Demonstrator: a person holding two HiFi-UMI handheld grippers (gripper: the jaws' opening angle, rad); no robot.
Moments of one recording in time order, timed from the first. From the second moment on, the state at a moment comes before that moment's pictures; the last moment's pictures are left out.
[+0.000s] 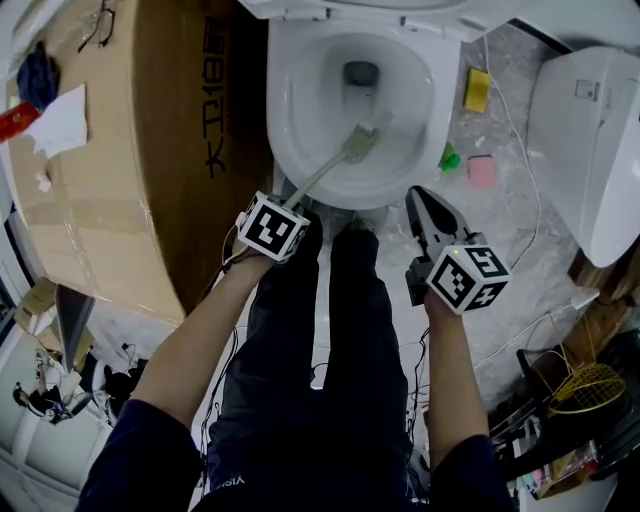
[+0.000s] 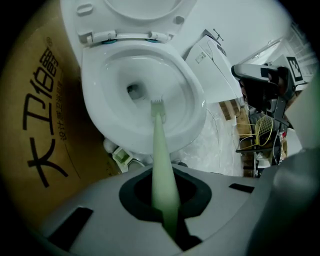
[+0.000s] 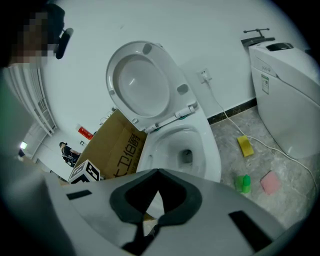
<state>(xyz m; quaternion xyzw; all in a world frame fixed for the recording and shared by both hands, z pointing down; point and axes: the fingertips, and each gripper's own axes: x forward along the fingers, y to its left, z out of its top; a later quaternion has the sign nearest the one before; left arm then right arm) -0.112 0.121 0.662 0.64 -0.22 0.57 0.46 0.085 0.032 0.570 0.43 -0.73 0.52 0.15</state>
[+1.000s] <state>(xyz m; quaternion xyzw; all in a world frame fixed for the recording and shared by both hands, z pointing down) -0.175 0.055 0.660 0.59 -0.32 0.56 0.48 0.067 -0.013 0.575 0.41 -0.73 0.52 0.16</state>
